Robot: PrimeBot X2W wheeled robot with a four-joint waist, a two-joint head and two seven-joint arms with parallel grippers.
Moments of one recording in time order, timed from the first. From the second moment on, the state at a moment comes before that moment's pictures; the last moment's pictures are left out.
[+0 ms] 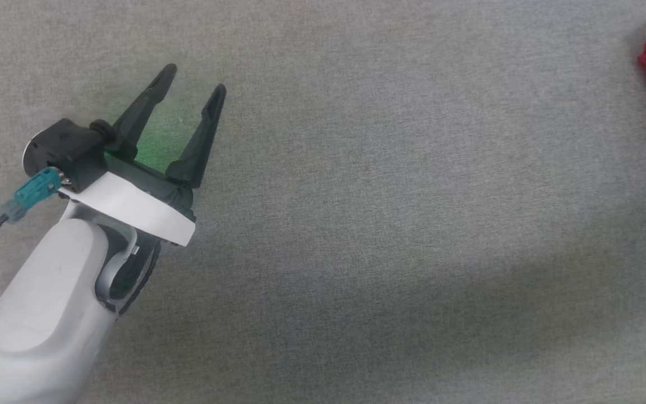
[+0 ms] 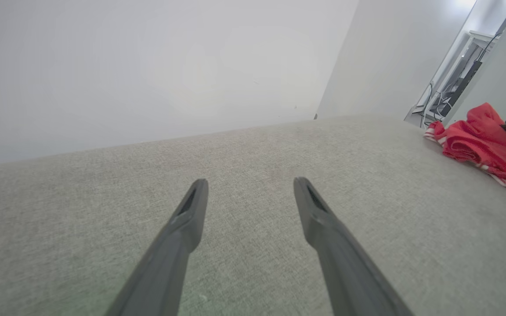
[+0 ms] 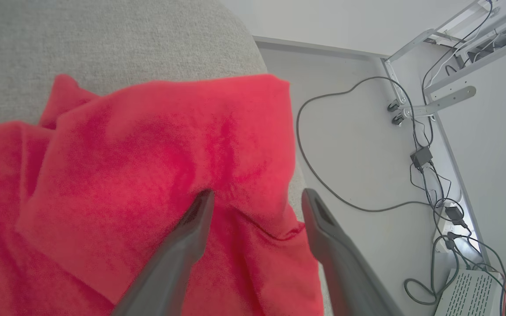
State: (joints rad) left arm -0.63 0.47 -0.43 0.22 -0.61 -0.13 -0.26; right arm -1.01 -0.56 -0.20 0.89 -0.01 0.13 0.36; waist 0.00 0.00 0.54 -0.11
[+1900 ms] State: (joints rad) left arm -0.06 0.37 0.04 0.18 -0.56 -0.13 -0.26; right arm -0.31 -0.37 0.01 0.43 0.35 0.13 -0.24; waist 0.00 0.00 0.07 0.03
